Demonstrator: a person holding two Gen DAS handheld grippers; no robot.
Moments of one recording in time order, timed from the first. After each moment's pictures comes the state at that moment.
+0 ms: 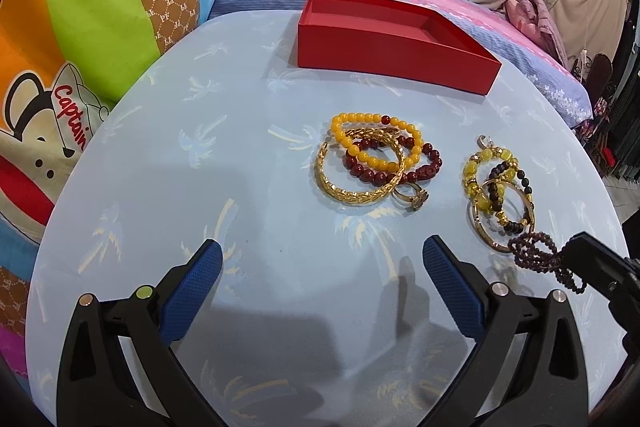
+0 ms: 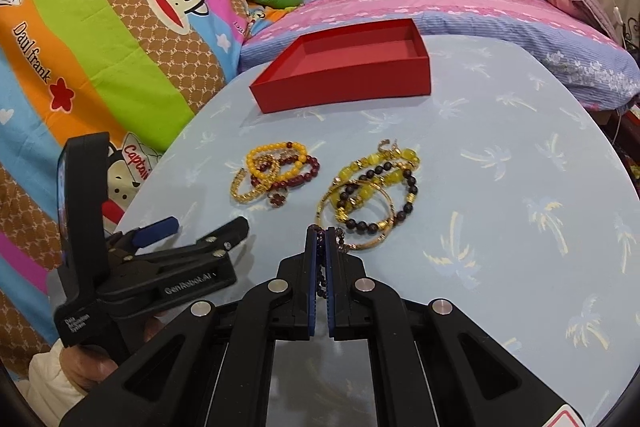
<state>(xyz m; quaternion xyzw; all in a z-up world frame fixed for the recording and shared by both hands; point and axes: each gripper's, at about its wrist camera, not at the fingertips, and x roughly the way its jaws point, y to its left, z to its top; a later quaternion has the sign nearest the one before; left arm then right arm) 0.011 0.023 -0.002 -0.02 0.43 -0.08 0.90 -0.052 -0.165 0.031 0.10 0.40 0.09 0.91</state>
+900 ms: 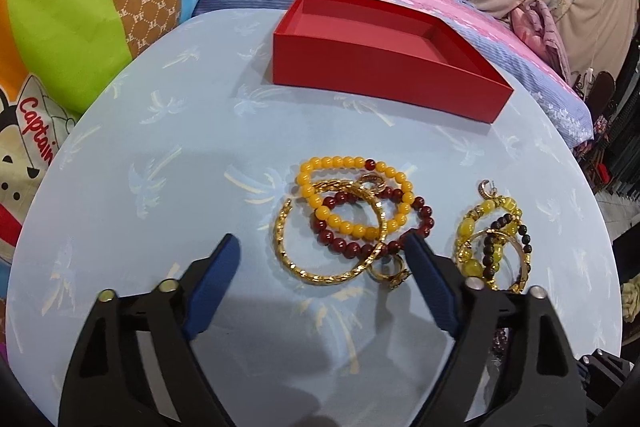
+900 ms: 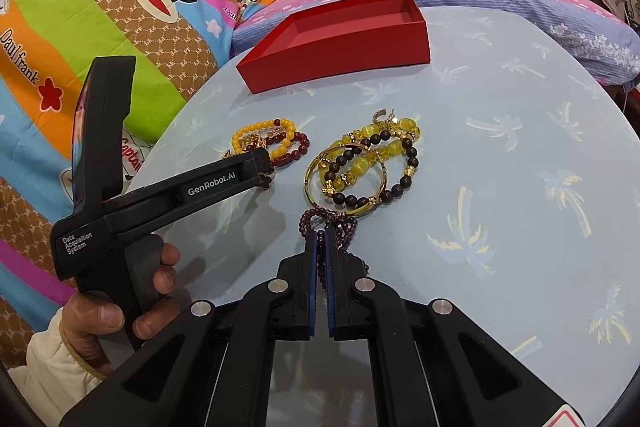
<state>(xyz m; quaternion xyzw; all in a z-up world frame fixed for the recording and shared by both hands) 0.057 0.002 -0.003 -0.04 0.43 -0.09 0.90 -0.039 -0.170 0.007 0.12 0.42 0.10 0.89</state>
